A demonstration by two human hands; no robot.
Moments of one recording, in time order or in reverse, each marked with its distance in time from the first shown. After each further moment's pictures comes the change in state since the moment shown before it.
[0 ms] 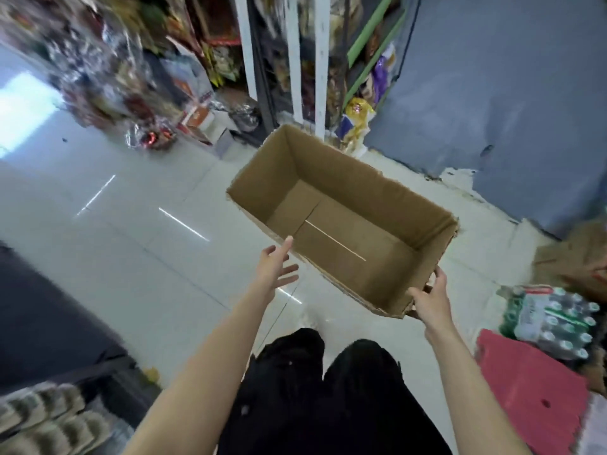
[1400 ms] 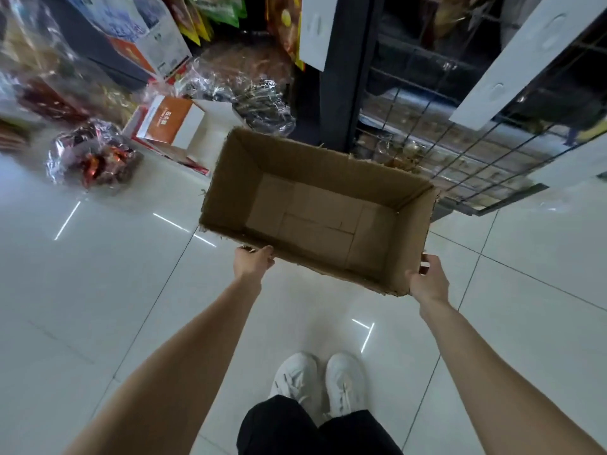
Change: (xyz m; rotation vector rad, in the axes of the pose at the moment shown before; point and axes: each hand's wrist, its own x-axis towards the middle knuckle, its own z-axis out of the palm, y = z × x) left_hand 0.750 0.147 -0.169 0.252 0.342 -0.057; right_hand 0.526 -0.044 0.572 -0.166 0.114 0.162
